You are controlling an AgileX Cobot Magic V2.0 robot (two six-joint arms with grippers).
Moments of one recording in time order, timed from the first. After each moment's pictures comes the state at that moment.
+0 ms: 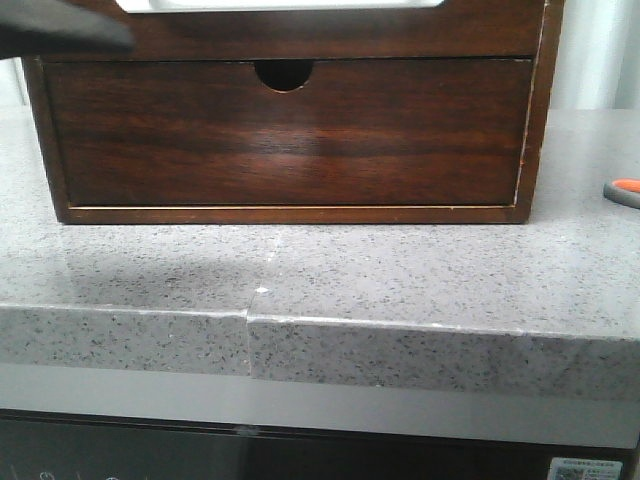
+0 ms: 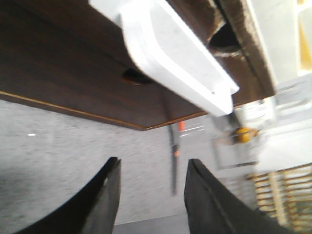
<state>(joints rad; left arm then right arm) -0.46 1.07 -0.68 -1.60 0.46 0.56 0.02 0.46 -0.62 0.20 0.78 0.15</state>
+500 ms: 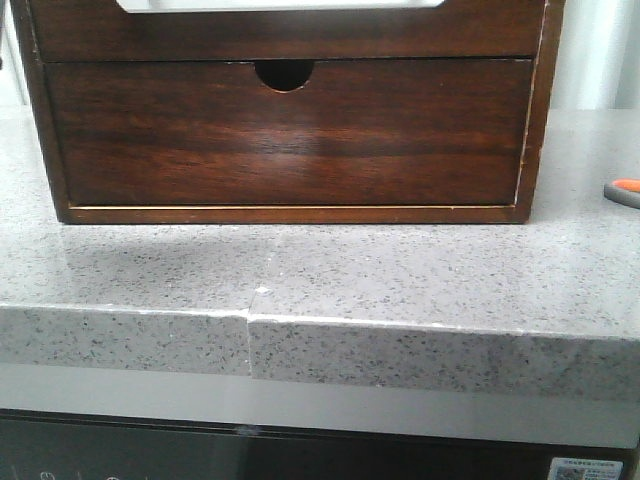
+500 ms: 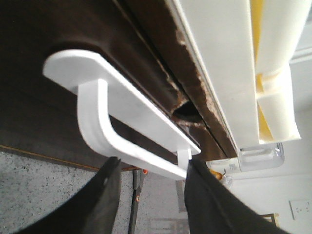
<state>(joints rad) -0.48 1.17 -0.79 -1.80 0.37 0.59 0.02 0.46 -0.62 0.20 0.79 0.15</state>
